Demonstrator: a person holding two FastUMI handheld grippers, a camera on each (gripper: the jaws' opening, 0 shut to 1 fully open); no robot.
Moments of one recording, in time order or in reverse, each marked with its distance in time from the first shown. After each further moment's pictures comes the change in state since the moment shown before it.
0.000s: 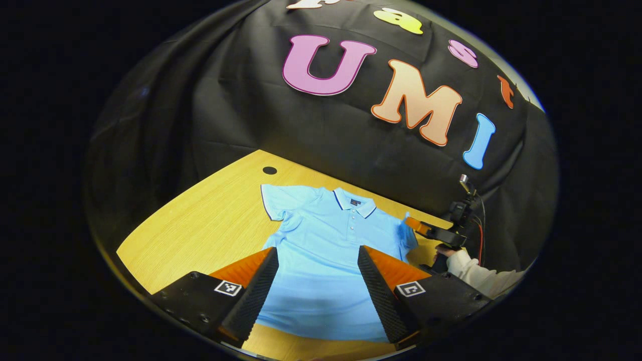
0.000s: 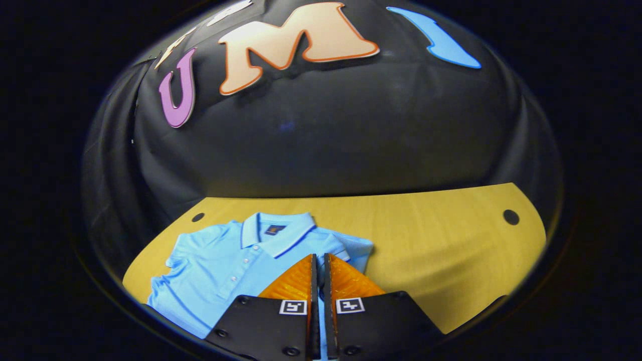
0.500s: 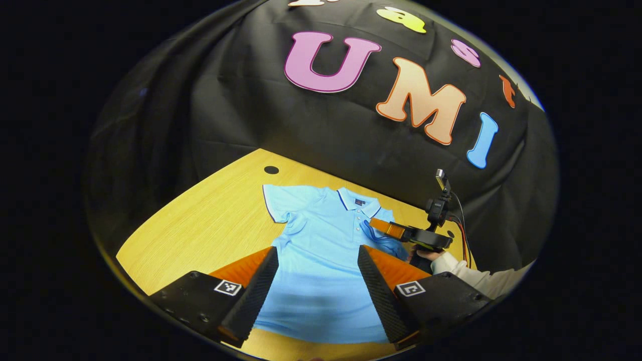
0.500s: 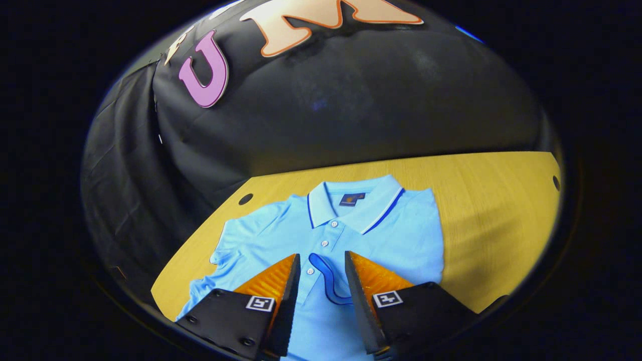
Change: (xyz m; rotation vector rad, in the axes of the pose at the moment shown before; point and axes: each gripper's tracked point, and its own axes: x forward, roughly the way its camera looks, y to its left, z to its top) left arm 0.022 0.018 0.005 0.016 0.010 -0.006; right arm -0.007 0.055 -0.034 0.061 0.168 0.189
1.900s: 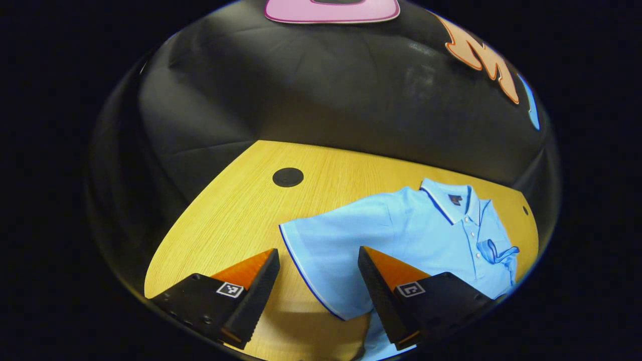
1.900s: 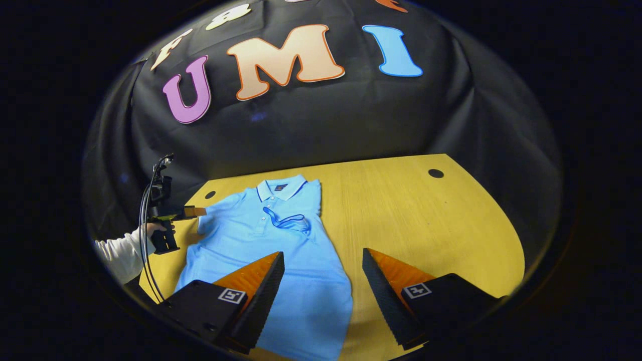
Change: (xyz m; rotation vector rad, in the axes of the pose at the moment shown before) left arm 0.271 0.138 0.023 0.232 0.173 0.111; right arm -0.281 -0.051 -0.033 0.008 -0.087 -0.438
